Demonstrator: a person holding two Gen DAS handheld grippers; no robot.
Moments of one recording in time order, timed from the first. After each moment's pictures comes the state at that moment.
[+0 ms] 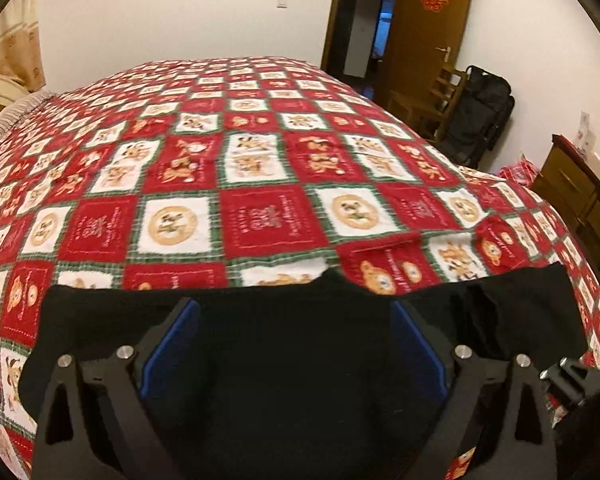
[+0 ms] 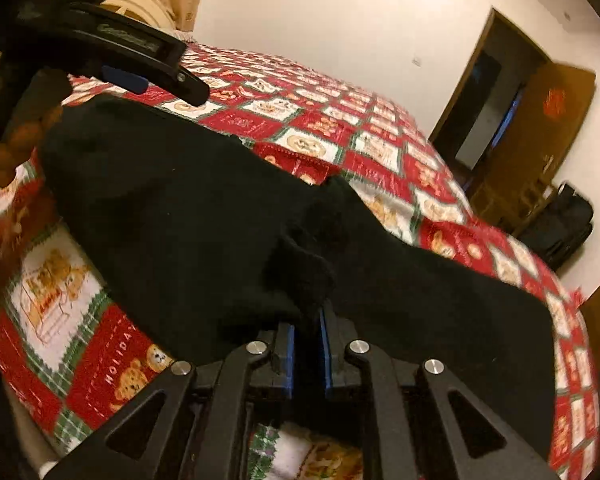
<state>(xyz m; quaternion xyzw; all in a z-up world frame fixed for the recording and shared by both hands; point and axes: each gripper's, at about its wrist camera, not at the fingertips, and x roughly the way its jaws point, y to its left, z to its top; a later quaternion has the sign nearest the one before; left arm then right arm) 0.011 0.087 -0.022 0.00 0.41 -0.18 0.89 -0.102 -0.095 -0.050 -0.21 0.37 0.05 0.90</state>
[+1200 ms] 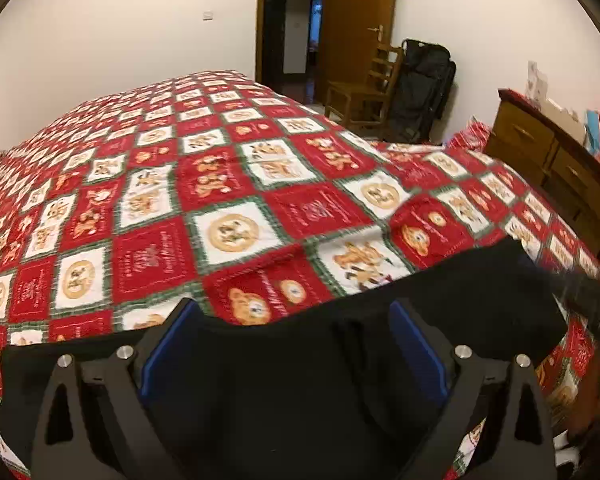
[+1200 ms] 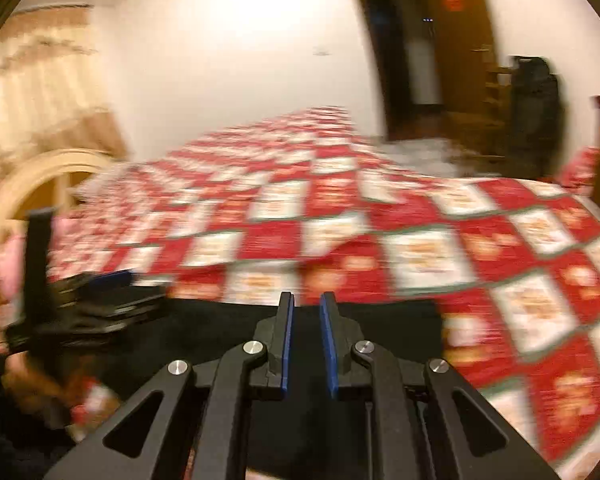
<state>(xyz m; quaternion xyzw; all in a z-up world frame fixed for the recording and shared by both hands) -0.011 -0.016 -0.008 0.07 0.39 -0.27 0.88 -0.084 -0.272 0.027 0.09 0.34 0.00 0.94</state>
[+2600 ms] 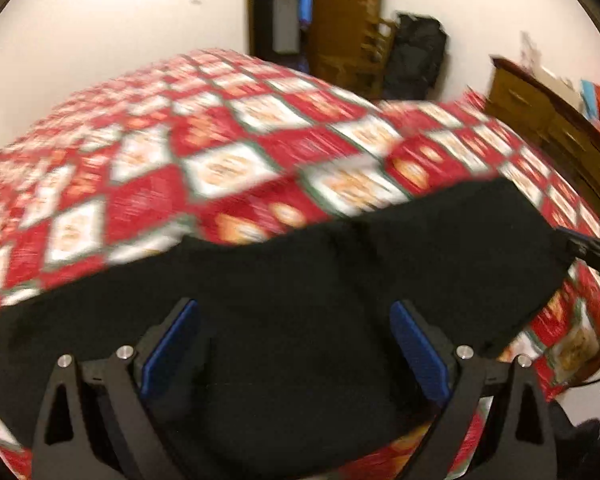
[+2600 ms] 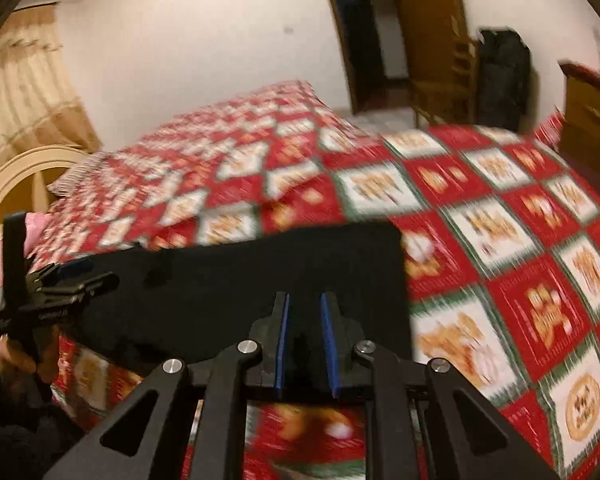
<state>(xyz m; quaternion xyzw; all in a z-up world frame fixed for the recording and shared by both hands) -0.039 0.012 -0.031 0.09 0.40 -0.25 0.87 -0.132 -0.264 0.012 0.11 0.37 -0.02 0.92</state>
